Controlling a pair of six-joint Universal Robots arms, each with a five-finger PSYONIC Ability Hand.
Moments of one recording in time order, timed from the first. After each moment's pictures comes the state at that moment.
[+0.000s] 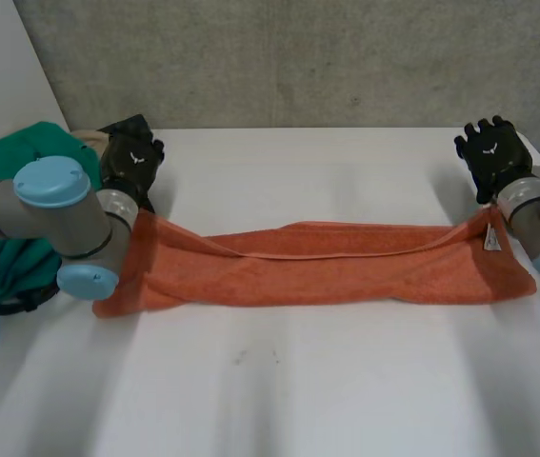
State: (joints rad) left arm 4.41 -2.44 -1.06 3.55 -1.56 3.99; right arm 1.62 -0.56 0.81 -0.26 1.28 2.34; left_hand 0.20 0.21 0.21 0.21 0.05; right_hand 0.19 0.21 0.21 0.23 0.06
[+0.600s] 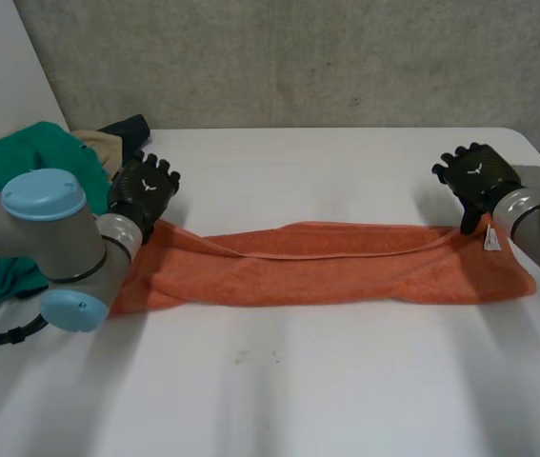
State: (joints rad) left arm 4.39 -2.29 -1.31 3.50 -1.51 3.99; right arm 1.64 -0.73 1.01 -0.06 1.21 2.36; left_hand 0.20 0.21 0.21 0.20 0.05; right_hand 0.19 0.21 0.21 0.23 0.06
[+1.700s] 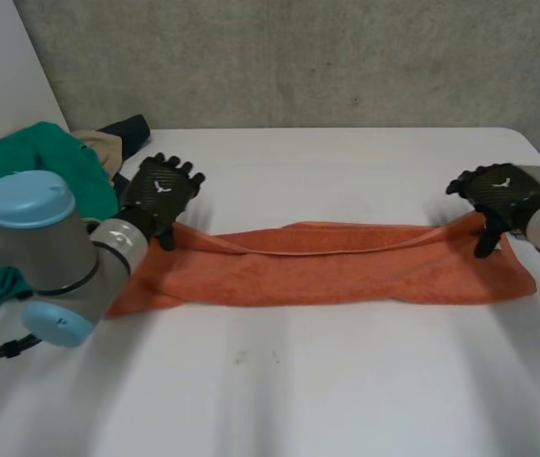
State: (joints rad) left arm 4.37 -2.18 -1.43 3.51 -1.36 3.78; right arm 1.56 -0.89 1.21 0.04 1.11 2.49; left_hand 0.25 0.25 0.25 0.25 0.08; right_hand 0.24 0.28 0.28 0.28 0.11
